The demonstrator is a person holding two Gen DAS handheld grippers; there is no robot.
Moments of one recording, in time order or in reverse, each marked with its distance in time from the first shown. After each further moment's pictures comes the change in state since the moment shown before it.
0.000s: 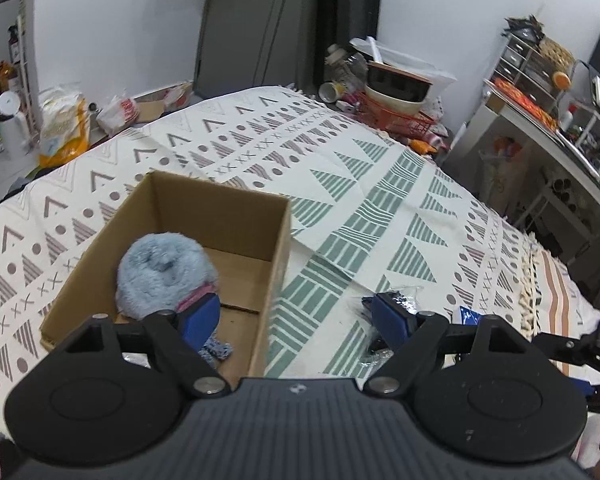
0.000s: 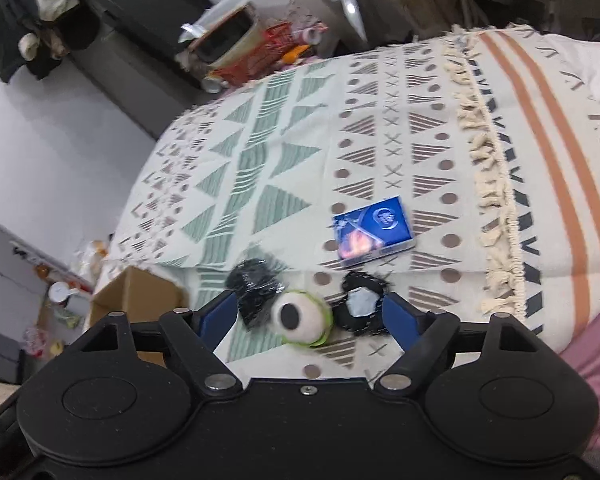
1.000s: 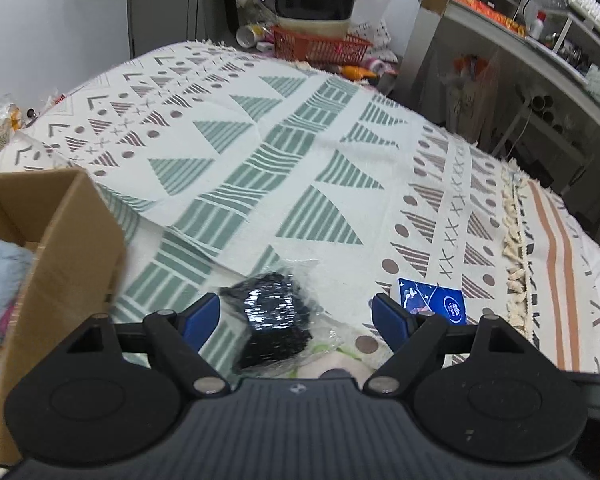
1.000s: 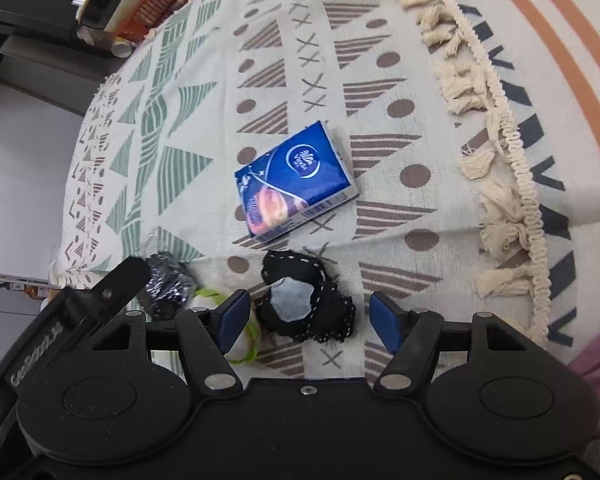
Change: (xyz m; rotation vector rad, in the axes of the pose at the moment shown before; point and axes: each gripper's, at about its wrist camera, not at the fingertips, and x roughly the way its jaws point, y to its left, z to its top) left arm 0.108 -0.126 -0.017 0.150 0.137 -0.026; right arm 0.096 -0.057 0.007 0.219 0.234 -0.046
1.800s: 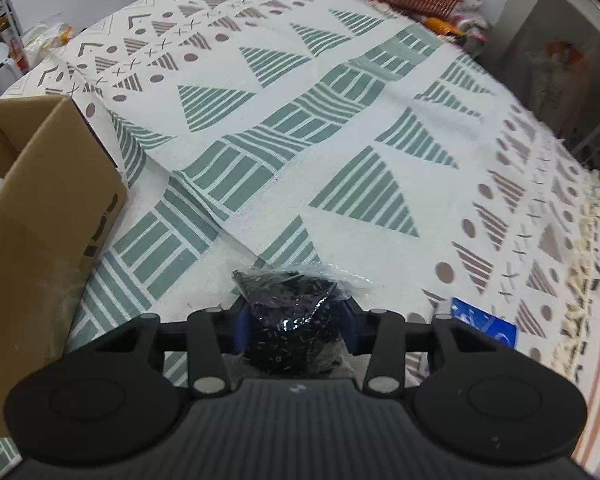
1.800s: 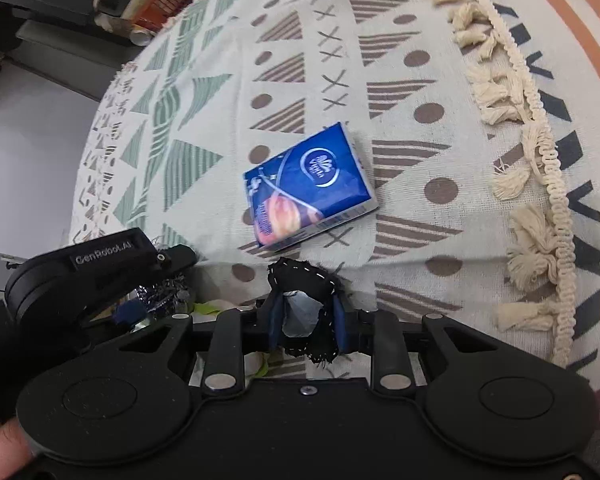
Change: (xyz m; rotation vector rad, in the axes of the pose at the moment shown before) left arm 0.051 0.001 0.016 -0.189 0.181 0.155; right arm 0.011 0.001 0.005 -0.063 0.001 0.057
